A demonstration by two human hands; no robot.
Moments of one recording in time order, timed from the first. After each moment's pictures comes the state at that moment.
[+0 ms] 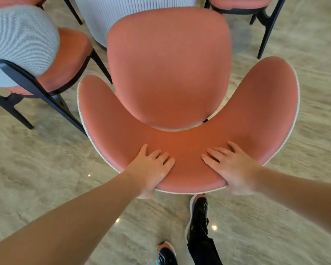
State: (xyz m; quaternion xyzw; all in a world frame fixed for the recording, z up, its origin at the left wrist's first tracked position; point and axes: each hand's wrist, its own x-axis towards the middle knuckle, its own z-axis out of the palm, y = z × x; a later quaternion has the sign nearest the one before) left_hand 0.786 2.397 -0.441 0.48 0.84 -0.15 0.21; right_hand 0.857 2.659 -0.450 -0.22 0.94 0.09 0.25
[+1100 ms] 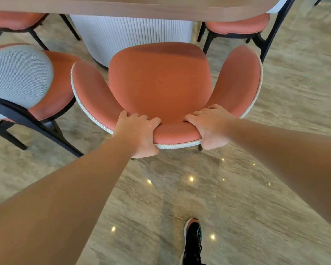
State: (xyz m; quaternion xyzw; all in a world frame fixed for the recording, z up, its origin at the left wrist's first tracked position) left_hand 0.594 2.462 -0.356 0.32 0.94 -0.07 0.12; right_hand 0.629 2.685 -0.344 -0.15 0.96 0.05 0.24
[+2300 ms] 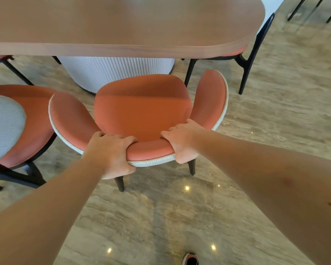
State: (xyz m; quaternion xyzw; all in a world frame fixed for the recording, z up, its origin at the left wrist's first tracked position) left_hand 0.470 2.483 -0.339 0.32 0.93 -0.06 0.14; right_hand 0.506 2.703 -0.321 -0.15 0.95 0.03 0.27
